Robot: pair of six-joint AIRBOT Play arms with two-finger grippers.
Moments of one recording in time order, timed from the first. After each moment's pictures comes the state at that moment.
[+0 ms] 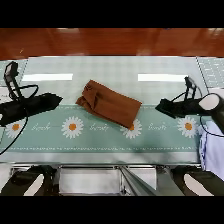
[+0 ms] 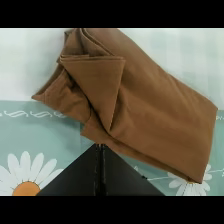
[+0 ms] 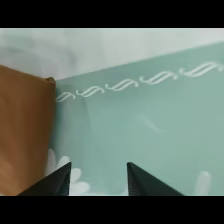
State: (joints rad) left arm -0.10 -0.67 0.69 1.09 -0.87 -1.60; right arm 0.01 -1.05 0.66 -1.03 0.86 1.63
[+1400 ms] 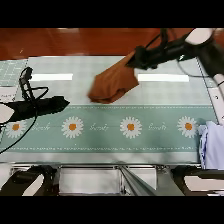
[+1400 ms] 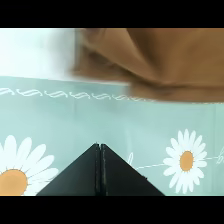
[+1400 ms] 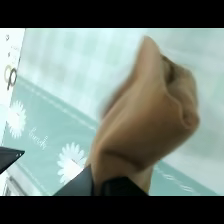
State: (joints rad) left arm -0.11 -0.77 0.67 1.02 -0.87 -1.60; right arm 0.16 -1.53 1.67 -0.76 1.24 1.48
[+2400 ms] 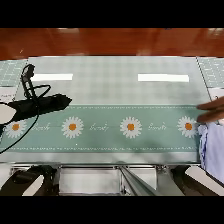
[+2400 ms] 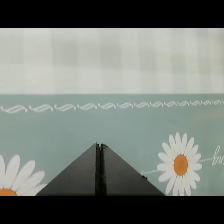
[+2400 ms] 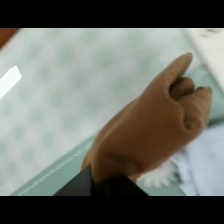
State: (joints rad) left arm -0.15 -0.77 0.67 0.99 -0.79 -1.53; right arm -0.98 -1.12 1.76 -1.05 1.80 1.60
